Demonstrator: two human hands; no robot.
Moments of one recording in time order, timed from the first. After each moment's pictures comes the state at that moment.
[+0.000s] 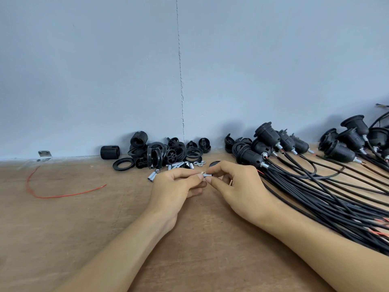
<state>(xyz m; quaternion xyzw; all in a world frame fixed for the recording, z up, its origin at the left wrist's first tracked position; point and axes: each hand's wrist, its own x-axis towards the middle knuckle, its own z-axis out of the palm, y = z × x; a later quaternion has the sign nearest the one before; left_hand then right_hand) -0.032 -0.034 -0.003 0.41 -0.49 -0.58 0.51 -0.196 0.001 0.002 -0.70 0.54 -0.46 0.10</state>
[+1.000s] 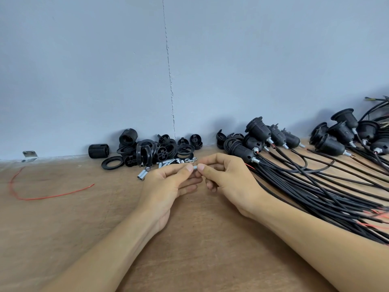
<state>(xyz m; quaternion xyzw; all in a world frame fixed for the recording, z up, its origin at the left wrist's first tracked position) -0.035 -0.036 -0.008 0.36 -0.48 -0.62 0.51 -0.194 -0.007 0.003 -0.55 0.49 -0.55 0.40</state>
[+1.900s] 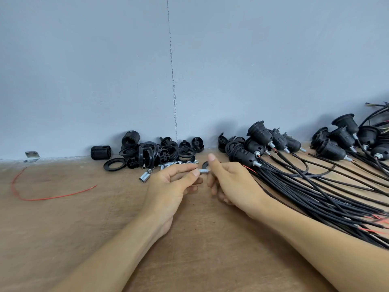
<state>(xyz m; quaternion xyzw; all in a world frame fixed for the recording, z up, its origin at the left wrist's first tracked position) -0.039 -0.034 -0.010 0.35 -0.50 -0.59 0.53 -0.199 -0.006 0.009 -0.60 0.56 -0.47 0.34</state>
